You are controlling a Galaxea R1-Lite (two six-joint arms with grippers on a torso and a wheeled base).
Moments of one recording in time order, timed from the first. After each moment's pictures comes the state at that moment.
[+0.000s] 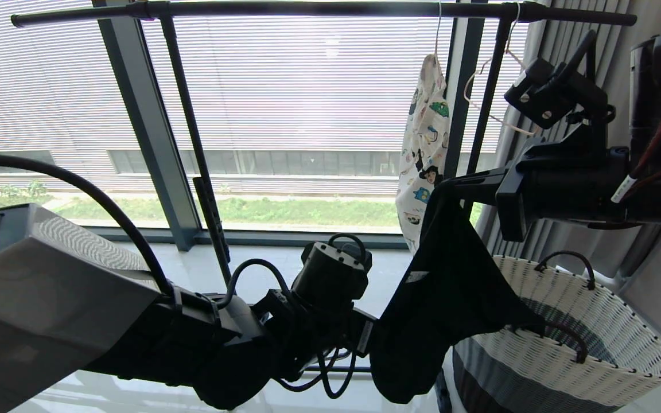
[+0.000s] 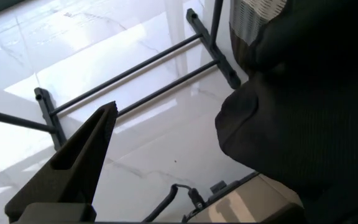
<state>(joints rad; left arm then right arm) -0.77 1.99 -0.95 -0.35 0.18 -0.08 0.68 1.53 -1.26 0.02 0.24 -0.25</state>
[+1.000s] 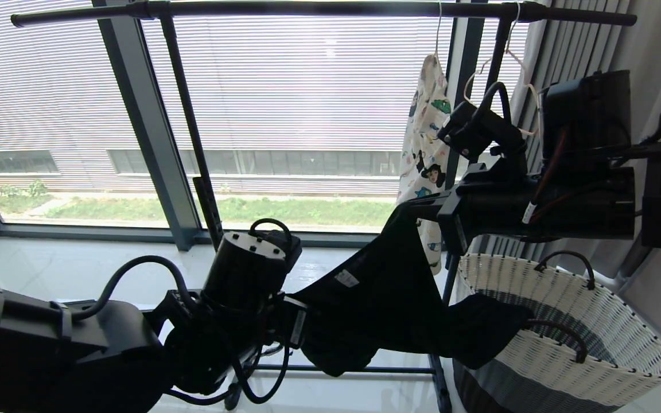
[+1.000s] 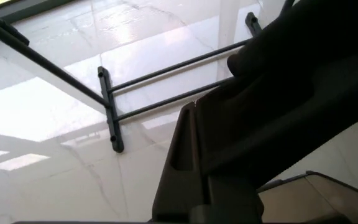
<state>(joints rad) -0.66 1.74 -0.75 -0.34 0.30 -0.06 0.72 1.68 -1.28 -0.06 0.24 -0.24</state>
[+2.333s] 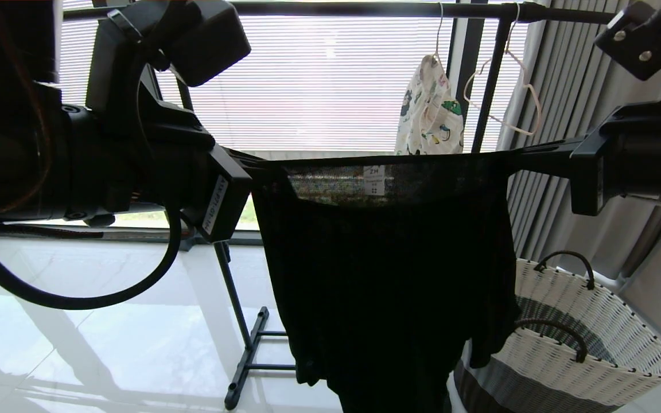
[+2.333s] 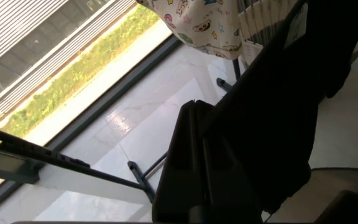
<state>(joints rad) -0.68 1.43 -1.37 0.31 0.04 0.38 0.65 1.39 -1.31 0.17 0.05 -0.19</state>
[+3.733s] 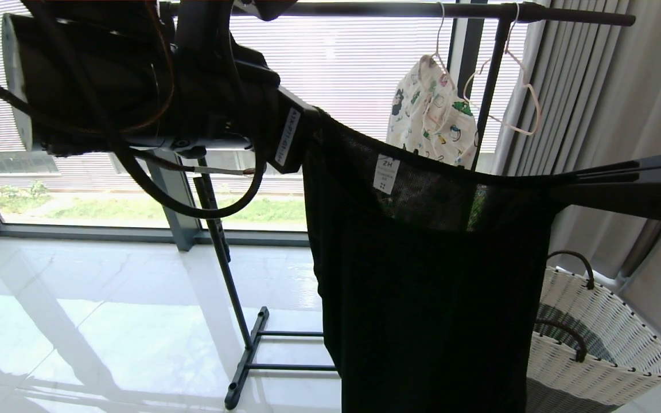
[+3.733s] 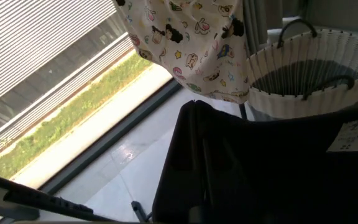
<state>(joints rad) -0.69 1.60 -1.60 0.27 0.04 0.38 0.85 1.24 -1.31 0.35 0.06 -0.20</state>
